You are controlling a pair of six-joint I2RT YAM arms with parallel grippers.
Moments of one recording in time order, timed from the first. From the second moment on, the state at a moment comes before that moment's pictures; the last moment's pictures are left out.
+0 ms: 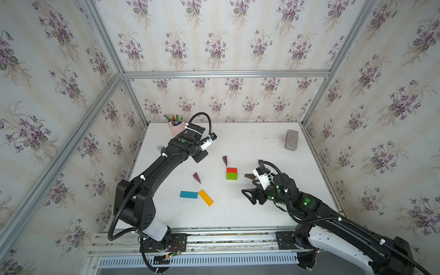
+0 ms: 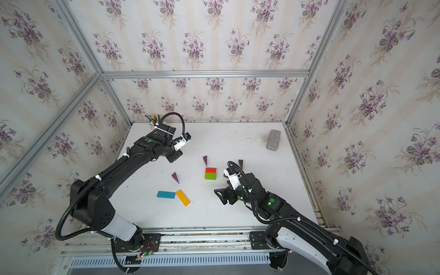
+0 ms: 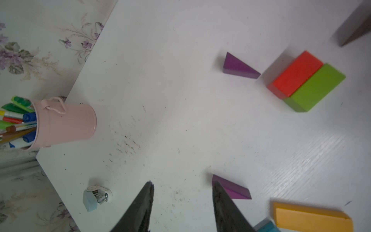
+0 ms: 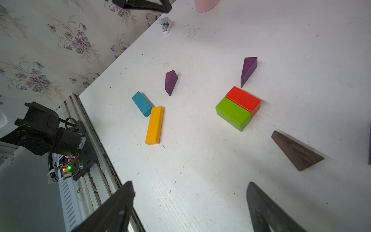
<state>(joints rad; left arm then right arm) -0.38 1.58 1.36 -0.79 -0.04 0.67 0.80 0.78 0.49 -0.24 -0.19 0.30</state>
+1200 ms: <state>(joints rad) -0.38 1.67 1.15 -0.82 -0.10 1.58 0.81 0.80 0.49 -0.20 -0.25 0.29</state>
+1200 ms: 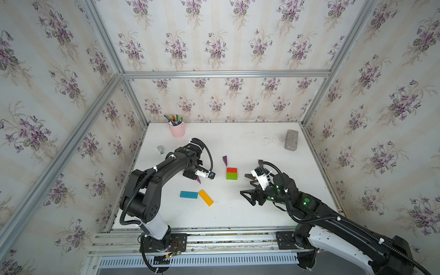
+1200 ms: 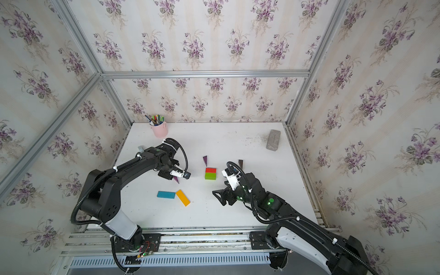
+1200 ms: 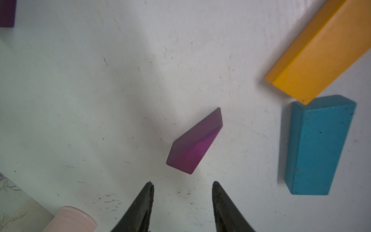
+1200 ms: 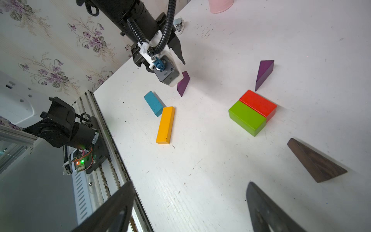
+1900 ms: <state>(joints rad) -0.39 1.73 1.17 -0.78 -0.17 1.65 0.81 0.80 0.49 -0.20 -0.24 0.28</state>
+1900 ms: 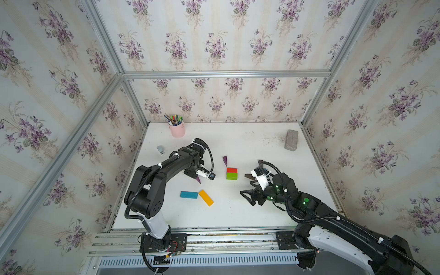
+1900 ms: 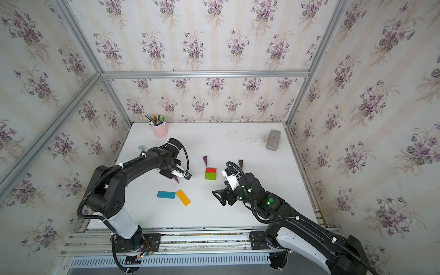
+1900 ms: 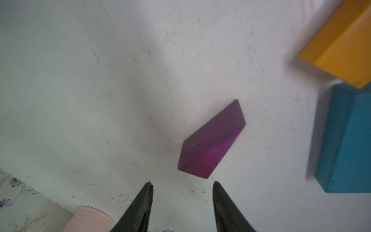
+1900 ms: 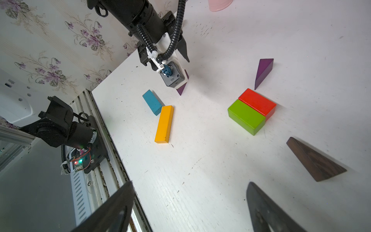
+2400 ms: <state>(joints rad) -0.38 1.72 1.14 -0.73 -0.21 1.78 0.81 0.80 0.49 -0.20 -0.24 0.28</state>
